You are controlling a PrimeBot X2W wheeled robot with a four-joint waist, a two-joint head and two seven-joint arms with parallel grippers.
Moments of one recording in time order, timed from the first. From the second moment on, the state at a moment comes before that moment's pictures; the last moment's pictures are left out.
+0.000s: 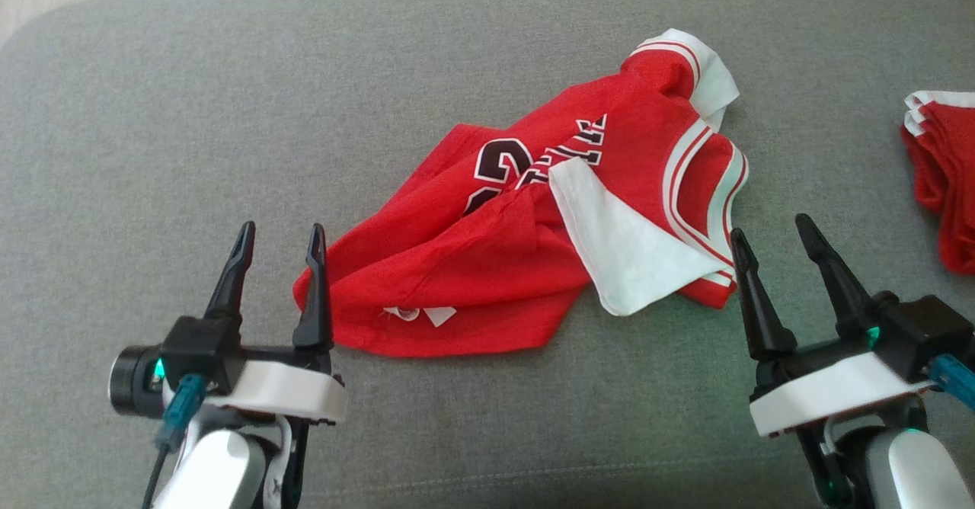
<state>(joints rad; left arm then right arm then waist) -0.10 0.28 -0.44 0.00 -0.32 0.32 -0.25 0.03 -0.11 0.09 -0.14 0.17 0.13 0.04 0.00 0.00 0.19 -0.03</state>
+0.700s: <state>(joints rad) -0.13 0.25 -0.44 0.02 -0.31 0.30 -0.25 -0.10 -0.25 0.48 0.04 0.16 0.13 0.18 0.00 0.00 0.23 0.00</state>
